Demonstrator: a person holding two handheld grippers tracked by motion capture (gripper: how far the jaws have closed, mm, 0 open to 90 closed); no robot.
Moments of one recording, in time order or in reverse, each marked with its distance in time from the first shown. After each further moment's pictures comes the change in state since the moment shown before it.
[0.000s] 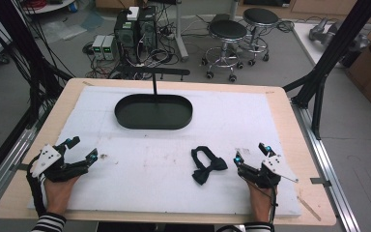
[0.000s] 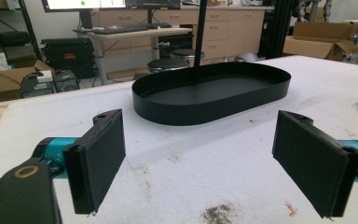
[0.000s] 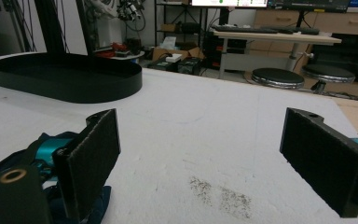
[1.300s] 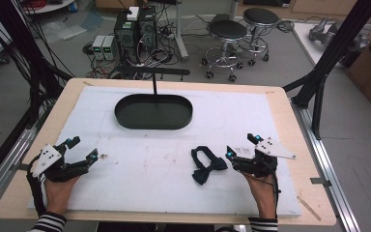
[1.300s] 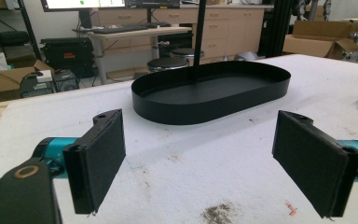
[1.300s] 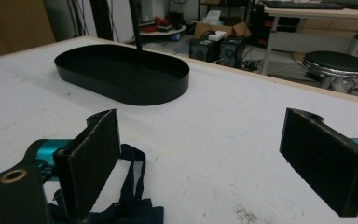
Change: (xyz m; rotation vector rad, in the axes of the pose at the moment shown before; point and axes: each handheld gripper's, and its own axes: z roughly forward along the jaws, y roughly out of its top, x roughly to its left) left arm 0.000 0.000 0.000 0.005 -0.002 0.005; right arm 0.012 0.055 0.015 0.148 0.200 -0.048
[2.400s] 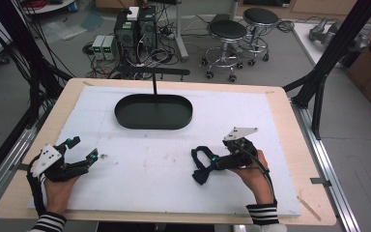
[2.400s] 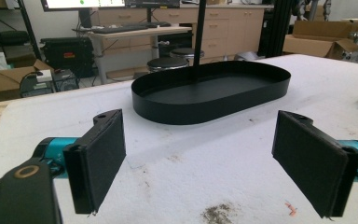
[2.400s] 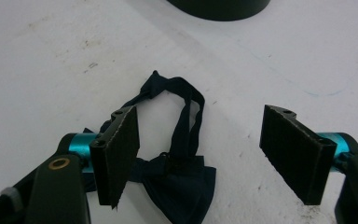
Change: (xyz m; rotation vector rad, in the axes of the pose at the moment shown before) left arm 0.000 0.000 0.000 0.000 0.000 -0.002; right arm 0.021 0.027 0.049 0.472 0.223 -0.140
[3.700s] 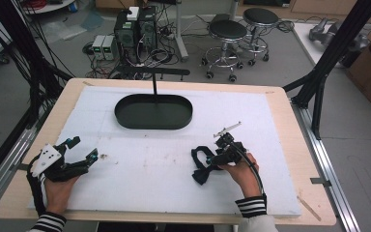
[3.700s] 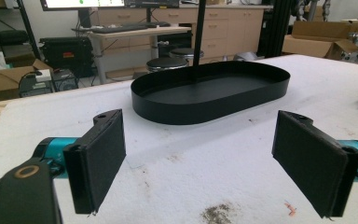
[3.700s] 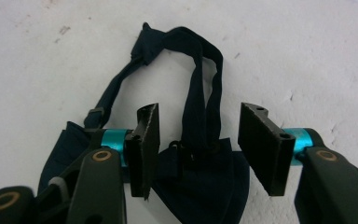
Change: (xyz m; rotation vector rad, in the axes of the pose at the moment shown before) left arm 0.000 0.000 0.000 -0.001 -0.003 -0.004; right arm -0.003 0.005 0.040 0.259 0.031 0.168
